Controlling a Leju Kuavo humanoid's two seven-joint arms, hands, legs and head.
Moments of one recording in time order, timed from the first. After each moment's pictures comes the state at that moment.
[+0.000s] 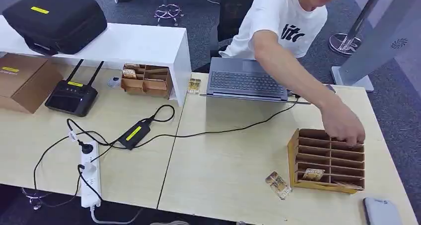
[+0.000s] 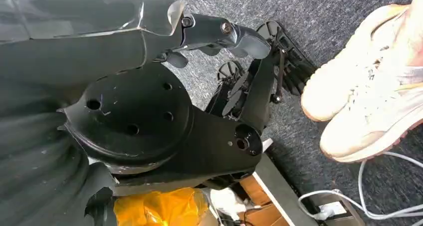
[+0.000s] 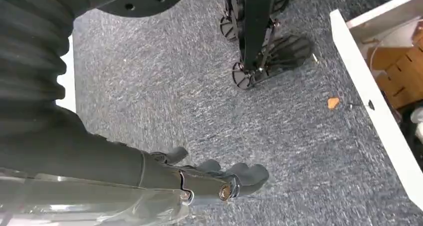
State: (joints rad) left arm -0.04 -0.03 -0.59 -0.13 1.55 0.23 0.03; right arm -0.03 0.04 -0.92 -0.31 0.41 -0.05 0.03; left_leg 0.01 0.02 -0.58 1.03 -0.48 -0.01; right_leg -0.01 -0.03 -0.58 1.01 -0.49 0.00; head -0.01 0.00
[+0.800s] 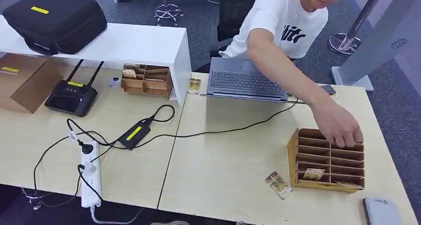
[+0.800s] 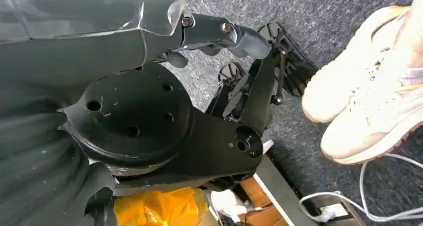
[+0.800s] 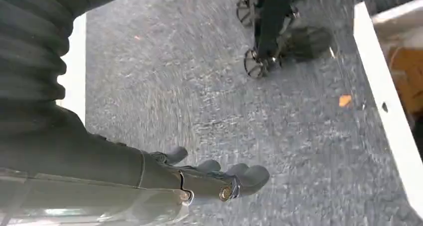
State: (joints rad) left arm -0.04 -0.03 -0.59 -0.13 1.55 0.23 0.03; right arm -0.02 0.06 -1.00 -0.34 0.63 0.06 0.03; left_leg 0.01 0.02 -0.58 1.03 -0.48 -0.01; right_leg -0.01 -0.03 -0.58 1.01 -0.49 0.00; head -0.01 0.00
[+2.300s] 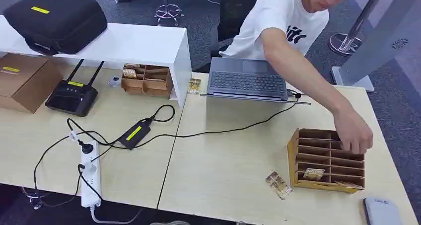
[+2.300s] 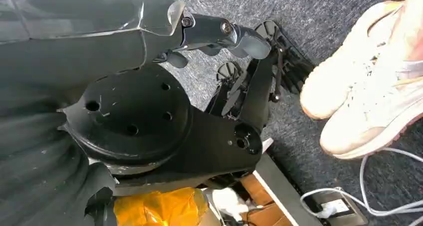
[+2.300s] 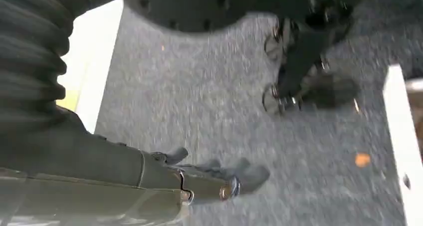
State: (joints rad) left arm -0.04 -0.02 -0.59 -0.13 1.52 0.22 0.04; right arm -0.04 0.08 -1.15 -0.32 0.84 0.19 0.02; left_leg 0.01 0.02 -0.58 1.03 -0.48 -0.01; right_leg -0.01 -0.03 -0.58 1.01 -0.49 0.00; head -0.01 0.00
